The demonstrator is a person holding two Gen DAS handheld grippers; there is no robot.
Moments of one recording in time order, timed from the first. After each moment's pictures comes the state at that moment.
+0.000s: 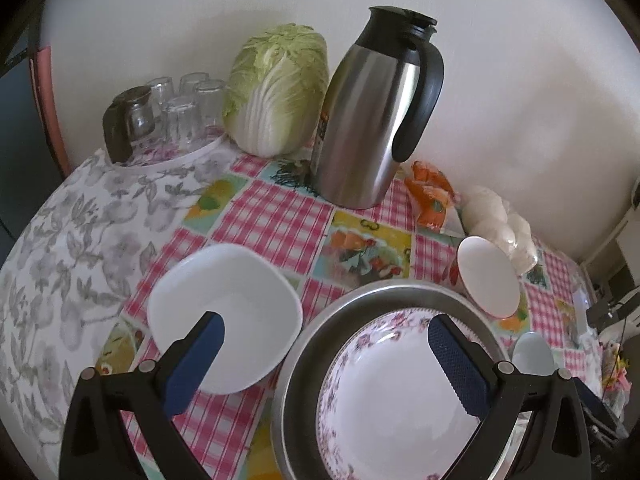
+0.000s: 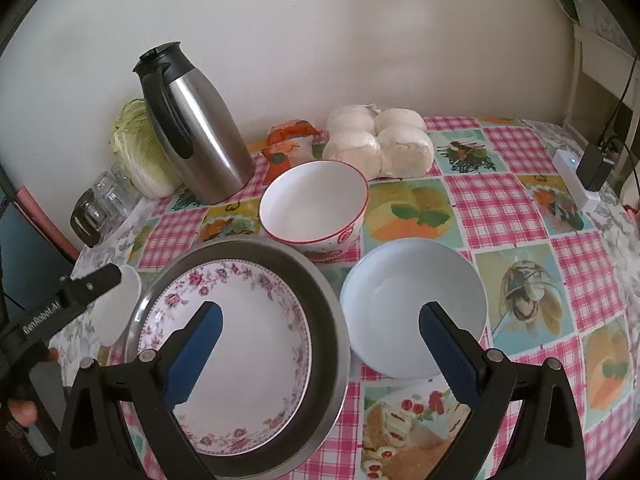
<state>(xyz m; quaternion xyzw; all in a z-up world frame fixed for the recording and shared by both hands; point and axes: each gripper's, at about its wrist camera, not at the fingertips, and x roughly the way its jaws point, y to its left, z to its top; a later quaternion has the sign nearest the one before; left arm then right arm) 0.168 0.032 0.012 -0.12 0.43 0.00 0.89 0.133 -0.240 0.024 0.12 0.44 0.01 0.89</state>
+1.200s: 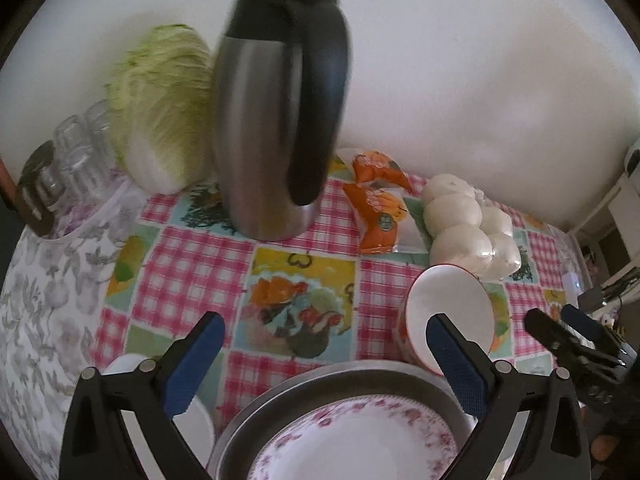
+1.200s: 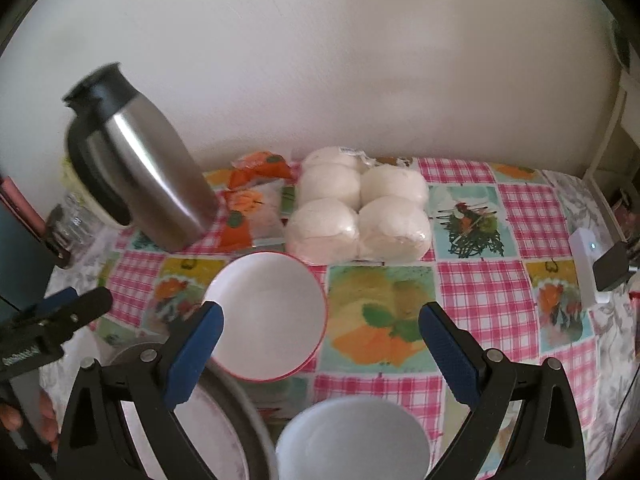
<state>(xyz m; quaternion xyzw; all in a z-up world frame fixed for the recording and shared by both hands) 0.280 -0.036 0.026 -0.06 0.49 -0.08 0.86 0.263 -0.286 0.031 0.08 0.49 0.01 0.87</state>
